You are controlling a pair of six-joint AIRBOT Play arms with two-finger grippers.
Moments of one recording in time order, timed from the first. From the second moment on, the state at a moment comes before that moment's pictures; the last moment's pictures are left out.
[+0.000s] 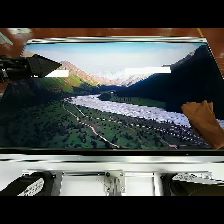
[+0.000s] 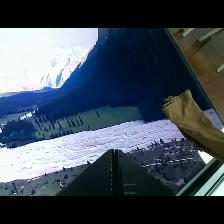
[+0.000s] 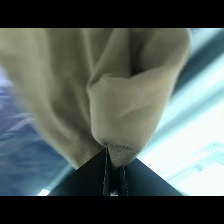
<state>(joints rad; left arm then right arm) 0.00 -1.08 1.39 0.61 -1.12 -1.17 -1.05 -1.53 1.42 -1.39 1.74 1.52</state>
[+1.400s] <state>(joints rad) -0.08 -1.19 1.39 0.88 -1.09 -1.27 -0.85 -1.20 1.38 -1.38 1.42 1.49</state>
